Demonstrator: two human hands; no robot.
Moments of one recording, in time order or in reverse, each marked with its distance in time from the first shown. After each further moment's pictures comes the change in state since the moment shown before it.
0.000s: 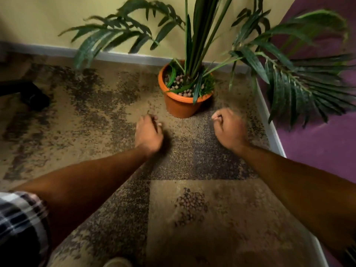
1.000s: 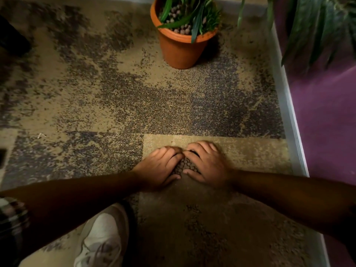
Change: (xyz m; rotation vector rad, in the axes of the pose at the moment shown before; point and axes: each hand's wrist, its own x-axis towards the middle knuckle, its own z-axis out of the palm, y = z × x) left_hand -0.196 -0.085 0.048 0.494 -0.311 1.044; right_hand -0.219 0.007 0.054 -0.111 -0.377 -0.603
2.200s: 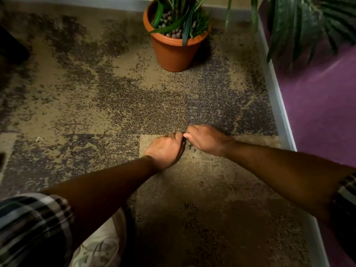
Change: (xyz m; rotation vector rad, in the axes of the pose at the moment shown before) left_hand 0.073 0.005 -0.024 -0.070 -0.182 -0.363; right_hand 0.058 0.046 -0.026 0.177 -0.002 0.036
